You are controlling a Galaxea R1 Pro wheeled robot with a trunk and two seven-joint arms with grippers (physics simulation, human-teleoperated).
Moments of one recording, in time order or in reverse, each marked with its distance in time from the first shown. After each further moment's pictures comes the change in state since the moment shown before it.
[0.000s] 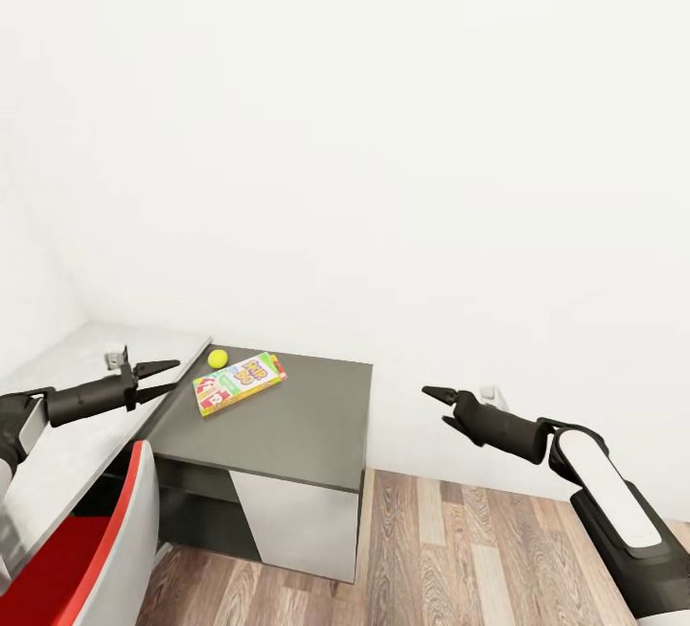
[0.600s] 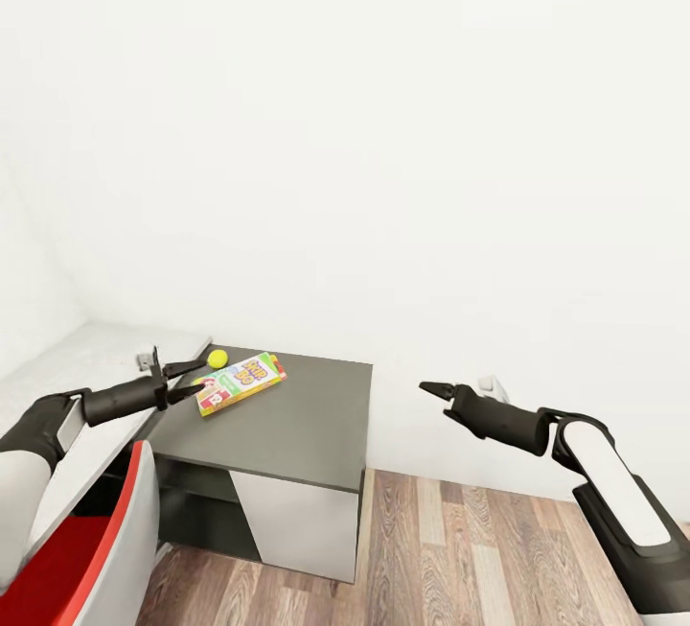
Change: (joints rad) left arm 0.000 -0.092 0.019 0.012 -0.004 0.005 0.008; right arm -0.010 -0.002 0.002 -0.098 0.000 0.050 -0.095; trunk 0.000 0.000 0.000
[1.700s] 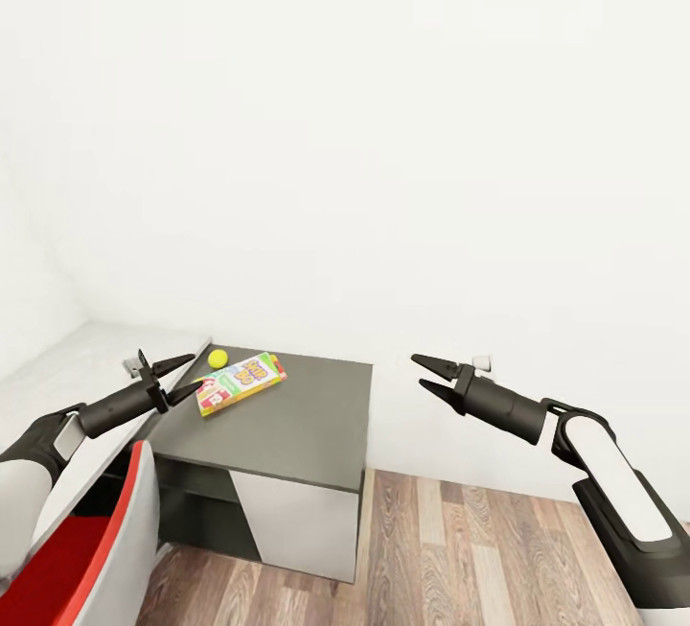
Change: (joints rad) left arm 0.001 -0.006 0.180 0.109 0.013 -0.004 -0.035; right arm -0.013 0.002 -0.001 -0.020 -0.024 -0.002 0.374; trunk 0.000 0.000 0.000
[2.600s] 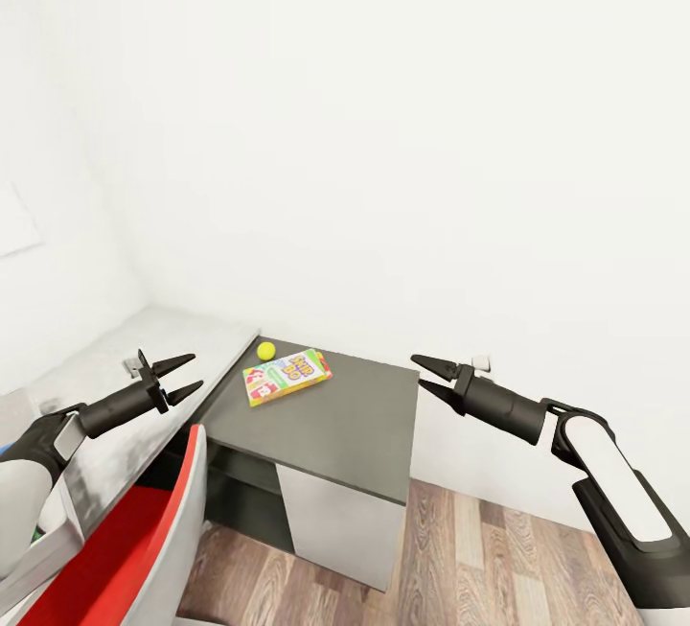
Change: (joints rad) left arm 0.000 -0.001 0.002 0.000 0.000 0.000 0.000; right arm 0.000 0.000 0.002 0.000 -0.001 0.002 0.001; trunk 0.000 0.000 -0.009
